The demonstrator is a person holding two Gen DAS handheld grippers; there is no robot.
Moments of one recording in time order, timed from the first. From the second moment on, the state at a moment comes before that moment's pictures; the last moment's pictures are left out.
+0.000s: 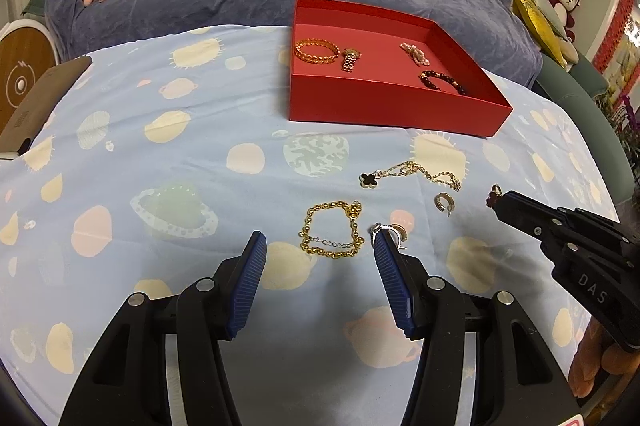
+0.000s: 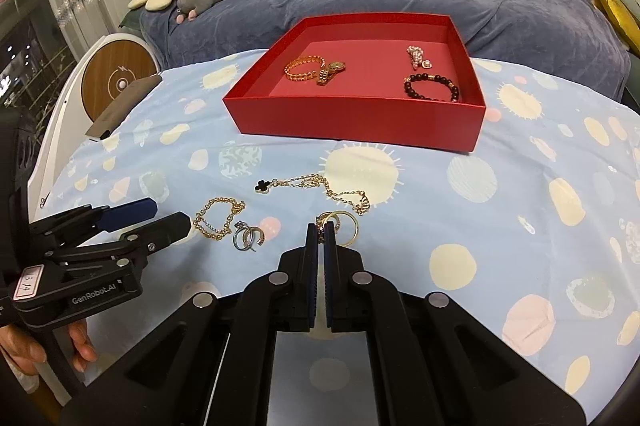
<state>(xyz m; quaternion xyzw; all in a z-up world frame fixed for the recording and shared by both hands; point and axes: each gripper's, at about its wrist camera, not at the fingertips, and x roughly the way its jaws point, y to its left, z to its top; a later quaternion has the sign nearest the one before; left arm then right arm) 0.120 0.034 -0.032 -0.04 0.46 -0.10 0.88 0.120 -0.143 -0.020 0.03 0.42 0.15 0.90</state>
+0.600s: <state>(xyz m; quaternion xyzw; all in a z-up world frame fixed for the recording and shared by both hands) 0.125 -0.015 -0.057 0.02 0.46 -0.14 0.88 0.113 -0.158 -0.031 0.04 0.43 0.15 0.89</state>
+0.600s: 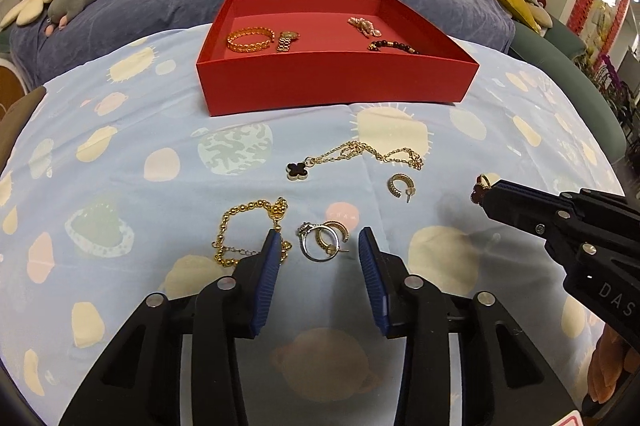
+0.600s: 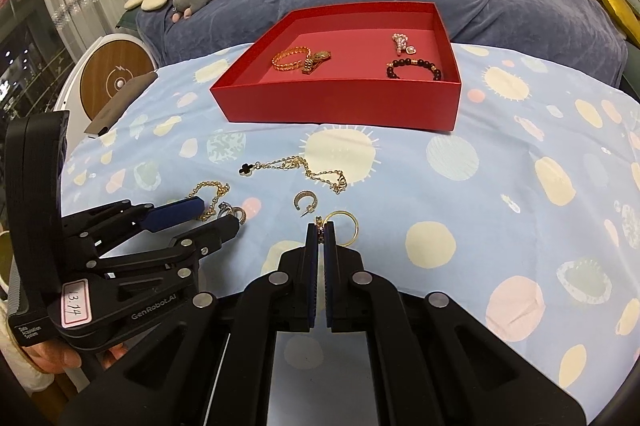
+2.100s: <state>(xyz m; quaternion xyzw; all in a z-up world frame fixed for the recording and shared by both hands) 0.144 -0.039 -0.061 0.05 0.43 -0.16 0.89 0.118 -0.173 -0.025 0.06 0.42 0.15 0.89</state>
